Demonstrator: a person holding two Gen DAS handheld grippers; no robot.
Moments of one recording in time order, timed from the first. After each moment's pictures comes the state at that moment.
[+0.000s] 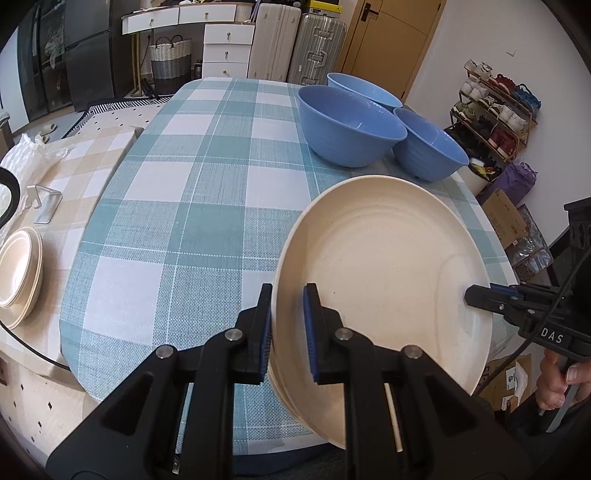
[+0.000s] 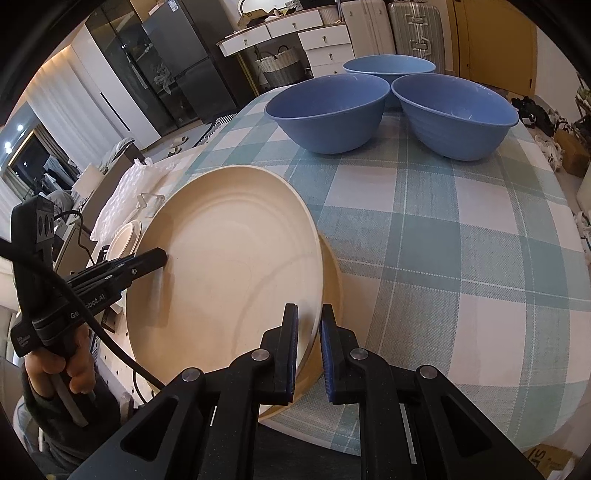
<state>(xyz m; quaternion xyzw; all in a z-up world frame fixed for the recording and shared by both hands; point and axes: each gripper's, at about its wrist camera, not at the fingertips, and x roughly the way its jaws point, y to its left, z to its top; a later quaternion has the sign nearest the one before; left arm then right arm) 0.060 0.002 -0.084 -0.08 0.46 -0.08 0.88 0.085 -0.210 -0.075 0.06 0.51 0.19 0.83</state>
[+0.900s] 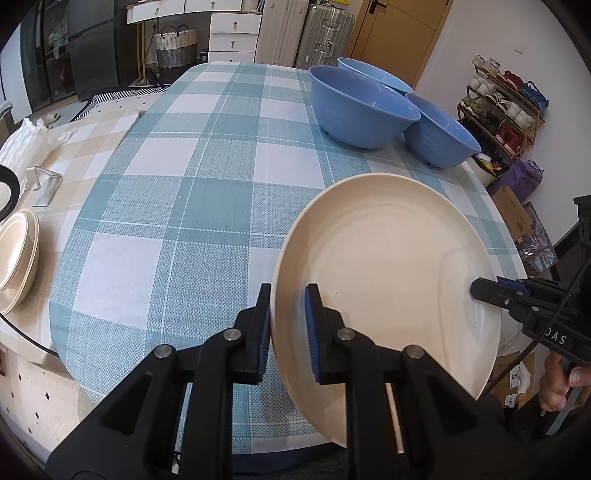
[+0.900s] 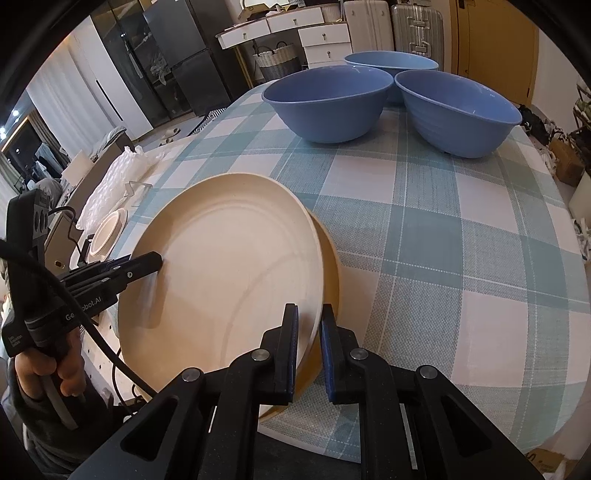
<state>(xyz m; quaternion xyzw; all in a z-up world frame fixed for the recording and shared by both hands) 0.062 0.007 -0.113 -0.08 0.47 -0.07 0.88 0.084 -0.200 -0.089 0.03 0.51 0.18 0.84</state>
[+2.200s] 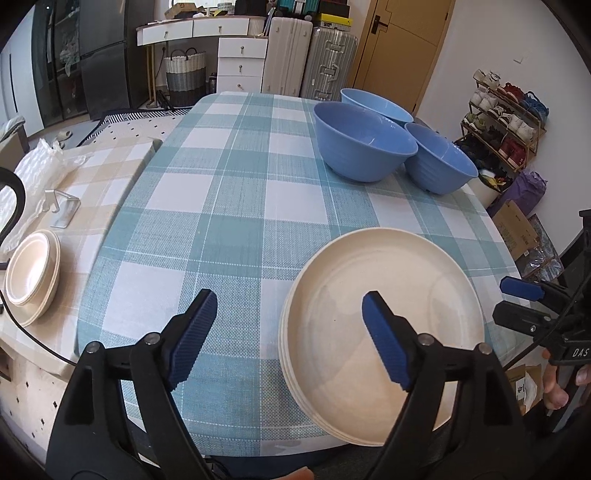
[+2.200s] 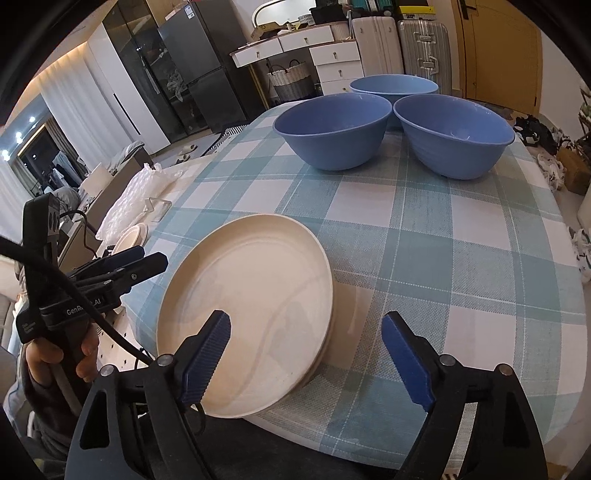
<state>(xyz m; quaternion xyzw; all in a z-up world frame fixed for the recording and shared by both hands) 0.048 0.010 -0.072 -0.07 0.43 -0.05 0.90 0.074 -0.224 -0.063 0.06 0.47 0.21 0.85</state>
